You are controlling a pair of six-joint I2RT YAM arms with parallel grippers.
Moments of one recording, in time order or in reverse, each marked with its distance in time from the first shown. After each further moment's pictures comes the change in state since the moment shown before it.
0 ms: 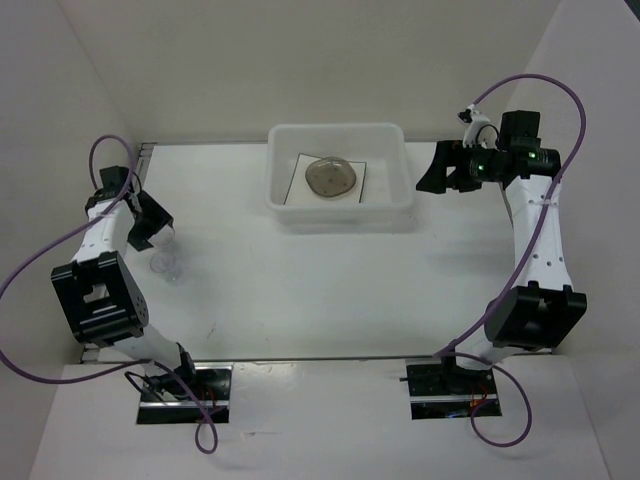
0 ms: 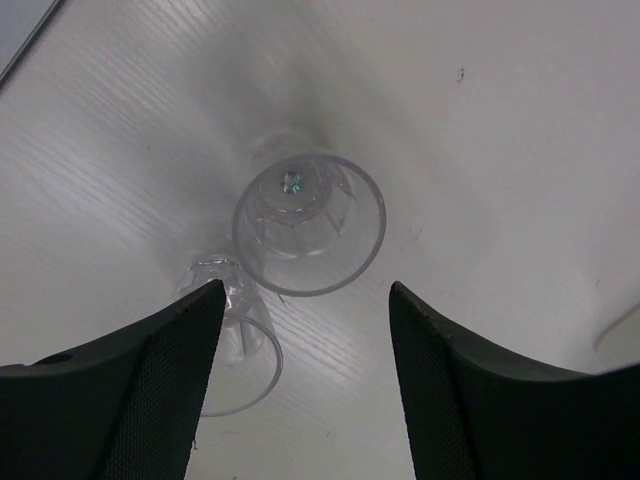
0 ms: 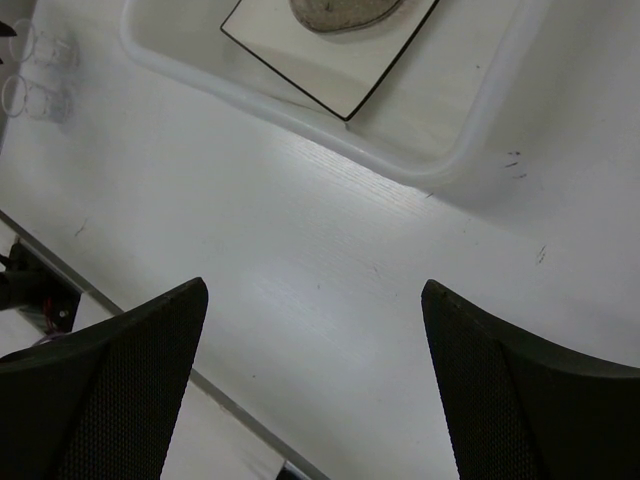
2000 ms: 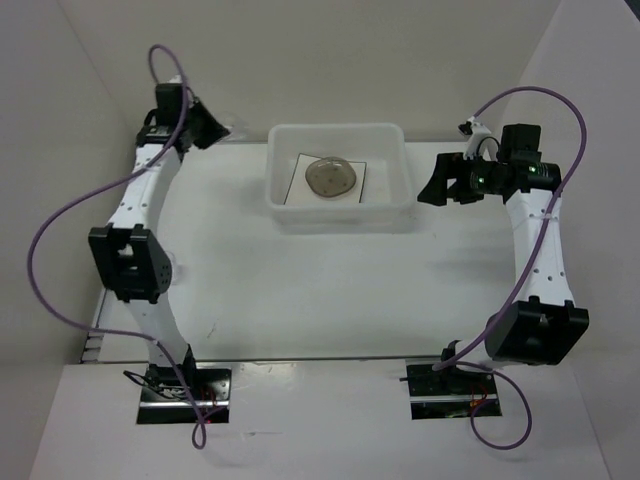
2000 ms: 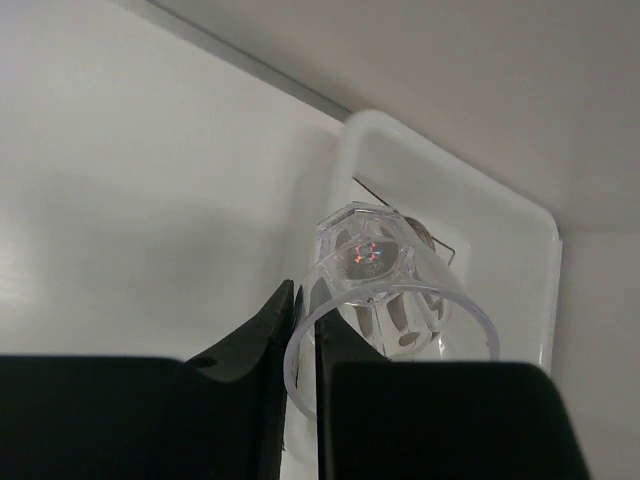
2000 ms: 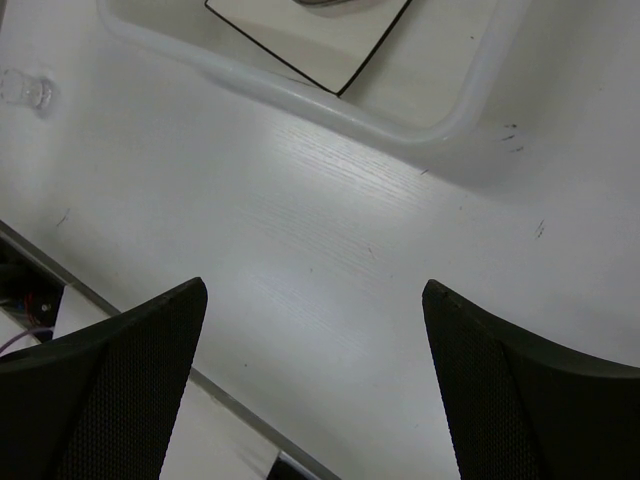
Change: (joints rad) left arm -0.316 0.216 0.584 0.197 0.169 -0.125; right arm -0.009 -0.079 -0.111 0.024 0.024 -0.018
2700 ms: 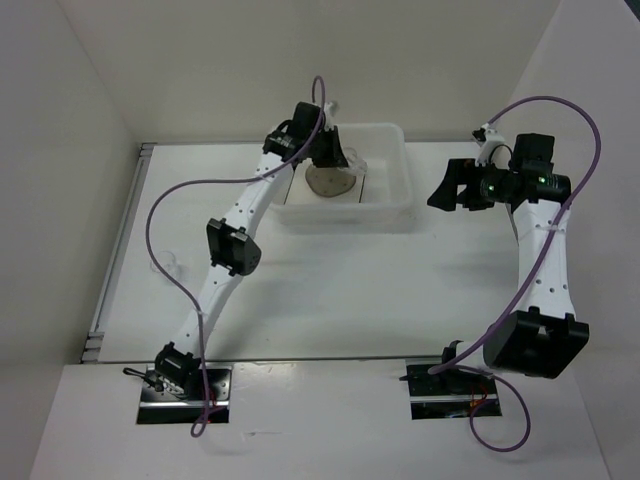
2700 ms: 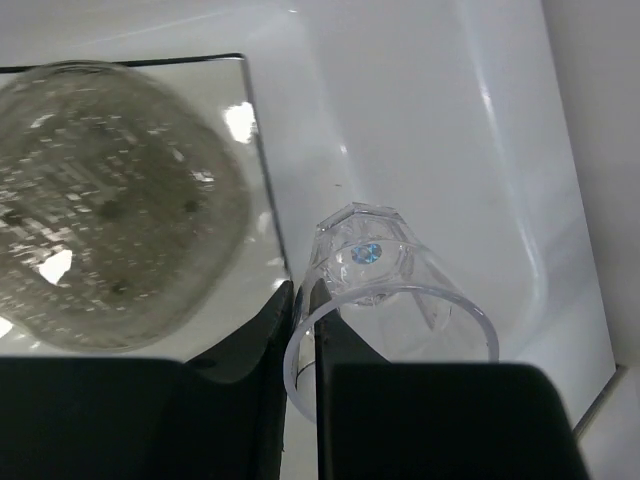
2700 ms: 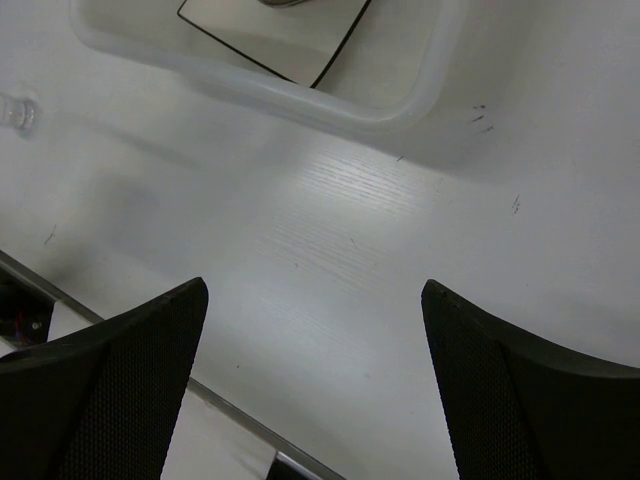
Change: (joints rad) left arm -0.488 0.905 1.165 -0.389 0.160 0.189; right arm -0.080 -0.074 -0.084 0.020 -0.006 0.000
